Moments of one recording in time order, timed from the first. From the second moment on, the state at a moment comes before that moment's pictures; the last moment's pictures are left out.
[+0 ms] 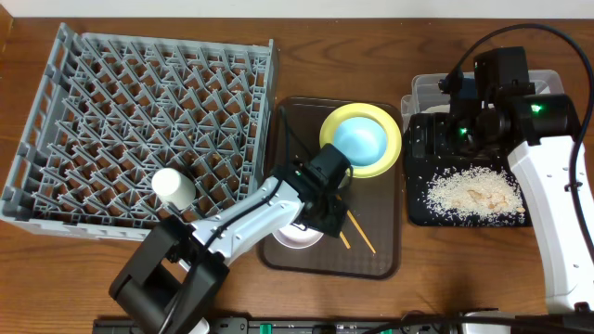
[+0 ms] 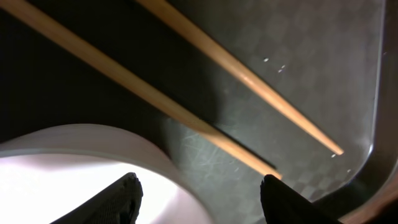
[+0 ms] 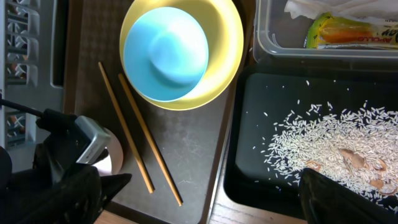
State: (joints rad) left arm -0.75 1.73 1.04 -0.67 0.24 -0.39; right arm 0.10 1.51 1.50 -1.21 -0.25 0.12
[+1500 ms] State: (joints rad) left arm -0.85 1.78 1.04 -0.66 0.00 -0.67; right arm 0.10 1.51 1.50 -1.23 -0.24 0.12
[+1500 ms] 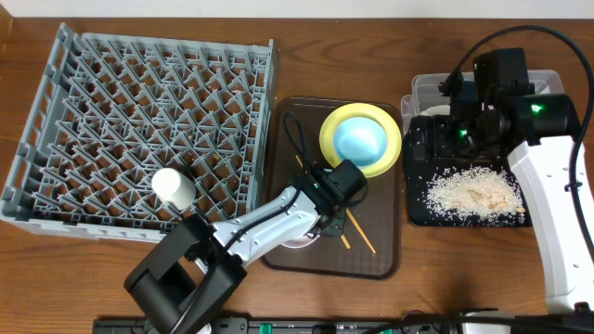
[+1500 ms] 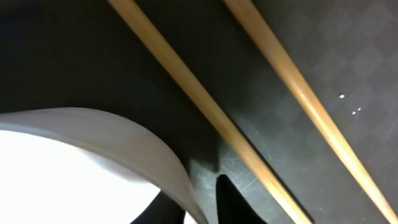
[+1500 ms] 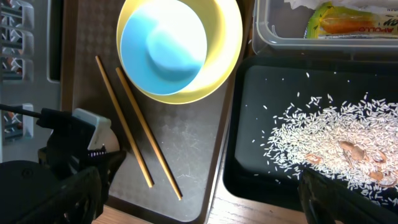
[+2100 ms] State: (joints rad) left arm -0.77 1.46 1.12 -0.69 0.00 -0.50; right arm 0.10 1.51 1.50 -1.23 -0.24 0.12
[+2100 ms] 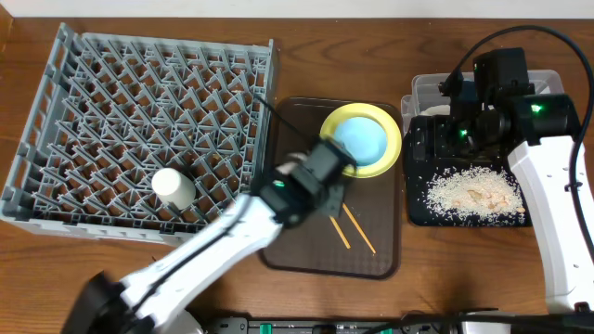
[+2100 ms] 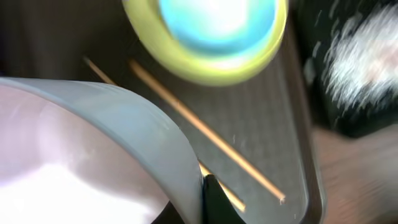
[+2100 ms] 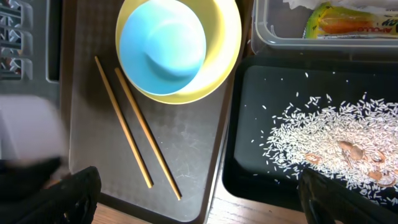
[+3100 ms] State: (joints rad) left arm 0.27 1.65 1.15 -0.16 1.18 -0.27; right arm 0.10 1.51 1.50 -1.24 -0.22 0.12
